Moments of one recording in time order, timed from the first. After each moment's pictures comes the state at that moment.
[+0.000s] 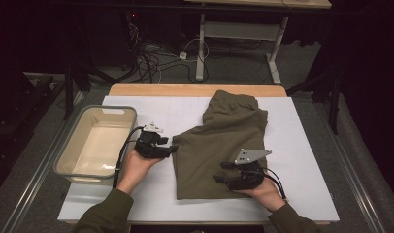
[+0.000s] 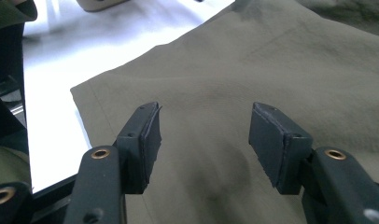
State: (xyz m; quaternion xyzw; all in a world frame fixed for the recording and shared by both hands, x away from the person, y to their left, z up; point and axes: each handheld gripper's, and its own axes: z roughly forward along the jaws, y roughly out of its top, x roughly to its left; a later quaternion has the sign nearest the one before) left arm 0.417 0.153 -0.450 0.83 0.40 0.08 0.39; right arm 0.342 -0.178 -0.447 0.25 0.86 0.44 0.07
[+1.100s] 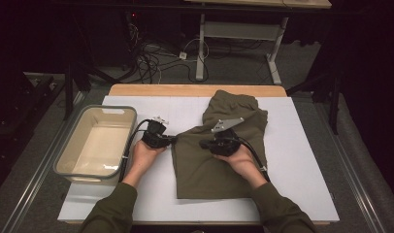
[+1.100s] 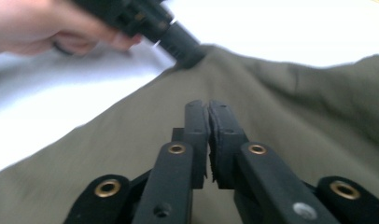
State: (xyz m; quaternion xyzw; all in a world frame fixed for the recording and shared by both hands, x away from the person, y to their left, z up) left arm 0.462 0.147 -0.471 0.83 0.42 0.03 0.36; right arm 0.431 -0.120 -0.437 0.26 0.87 0.42 0.08
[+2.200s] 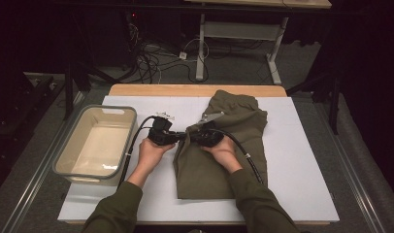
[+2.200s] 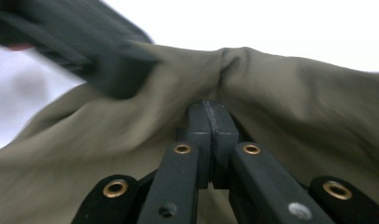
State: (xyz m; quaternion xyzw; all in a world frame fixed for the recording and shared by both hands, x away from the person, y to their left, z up) left arm 0.458 0.124 -0.448 0.81 0.41 0.00 0.42; right arm 0.481 -0.080 -0.476 0.30 0.86 0.40 0.08
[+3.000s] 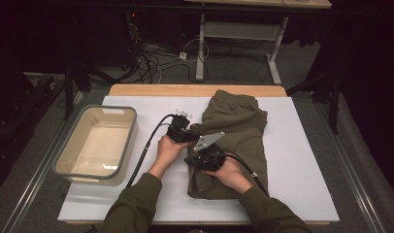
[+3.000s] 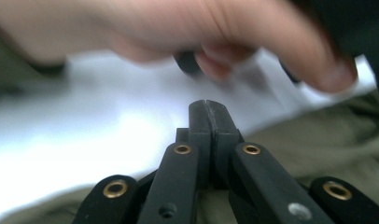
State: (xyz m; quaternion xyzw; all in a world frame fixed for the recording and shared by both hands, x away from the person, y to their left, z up) left arm 0.485 0.076 -0.466 0.82 0.39 -0.04 0.42; right arm 0.395 -0.082 -0.455 0.17 0.90 0.40 0.06
